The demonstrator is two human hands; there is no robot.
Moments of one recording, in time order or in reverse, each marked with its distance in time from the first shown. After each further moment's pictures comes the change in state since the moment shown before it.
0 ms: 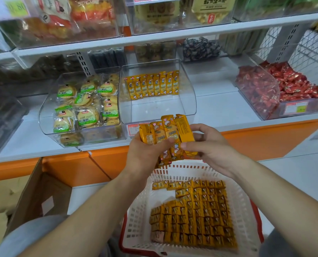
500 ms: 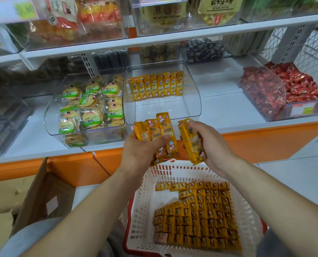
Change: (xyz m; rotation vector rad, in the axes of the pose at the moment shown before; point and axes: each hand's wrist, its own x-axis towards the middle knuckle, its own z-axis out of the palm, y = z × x) left_hand 0.004 0.011 -0.018 0.063 0.073 0.005; right_hand 0.005 -0.006 0.025 -0.026 0.123 -0.031
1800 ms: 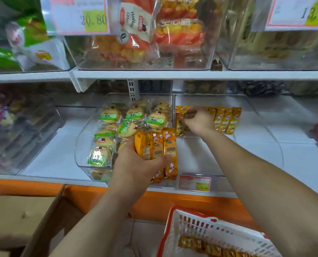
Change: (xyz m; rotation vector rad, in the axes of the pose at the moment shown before) left_hand 0.102 0.033 -0.114 0.250 0.239 0.222; right_hand 0.317 -0.016 0.127 -0.755 0.193 -0.303
